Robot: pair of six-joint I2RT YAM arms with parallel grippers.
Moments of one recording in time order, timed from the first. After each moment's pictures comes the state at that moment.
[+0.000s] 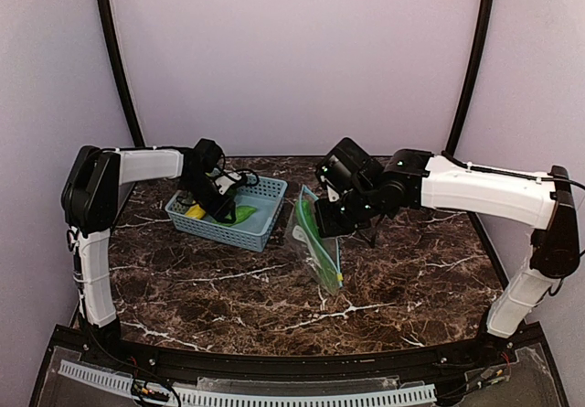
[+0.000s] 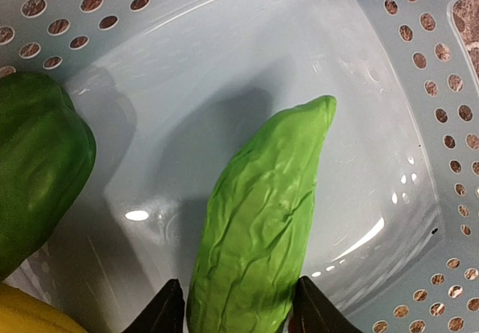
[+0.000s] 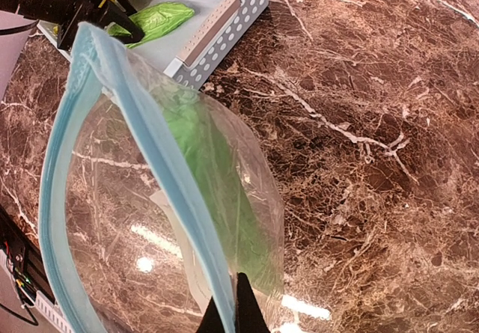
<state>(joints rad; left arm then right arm) -0.37 2.07 1.55 -0.71 0.20 0.33 1.01 1.65 1.45 -0.77 0.16 0.63</state>
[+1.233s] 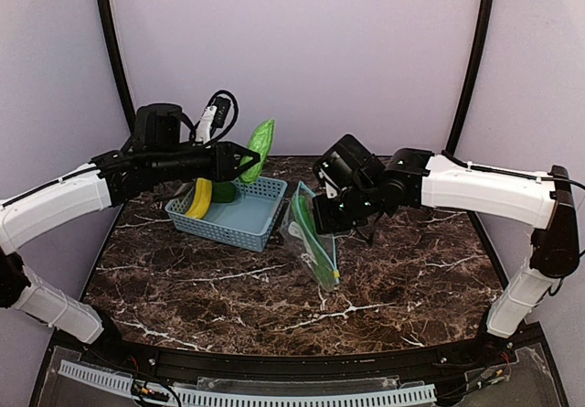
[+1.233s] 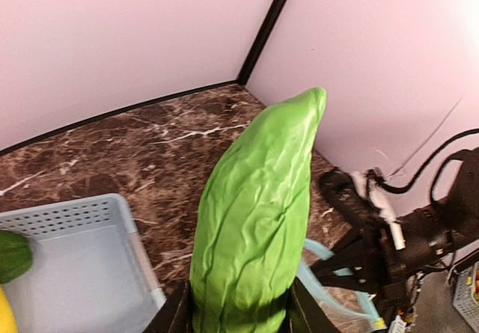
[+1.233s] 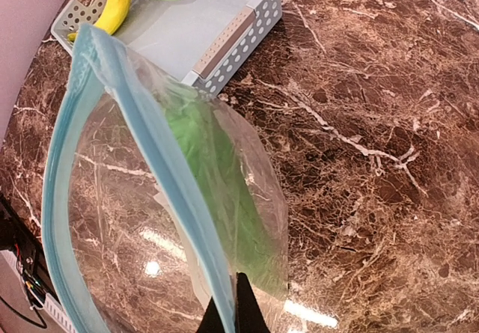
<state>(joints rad) -0.62 1.33 1.20 -0.22 0.28 -0.29 1.00 1.65 1.45 -0.73 0.13 0.61</state>
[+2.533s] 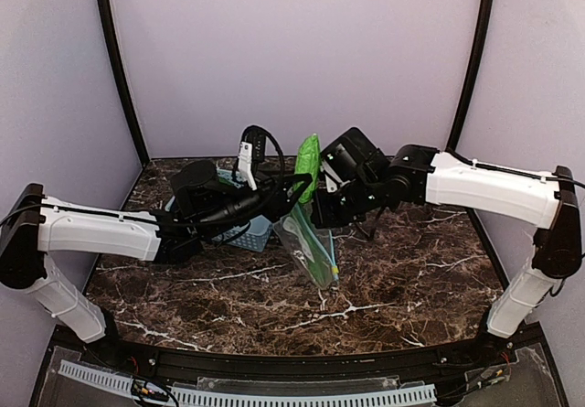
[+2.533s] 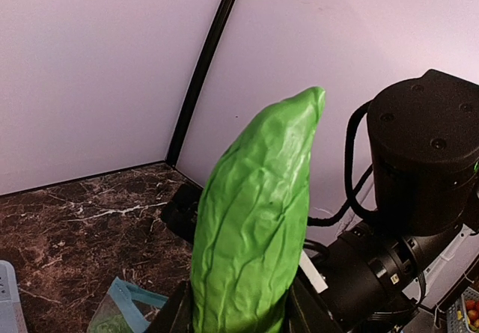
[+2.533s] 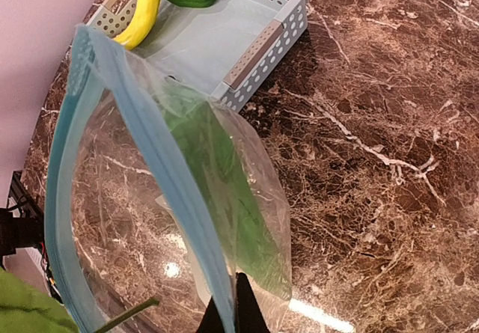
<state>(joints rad) -0.98 1.50 0.90 0.68 0.02 -0.38 0.99 1.64 1.45 -0.69 0.06 0.62</state>
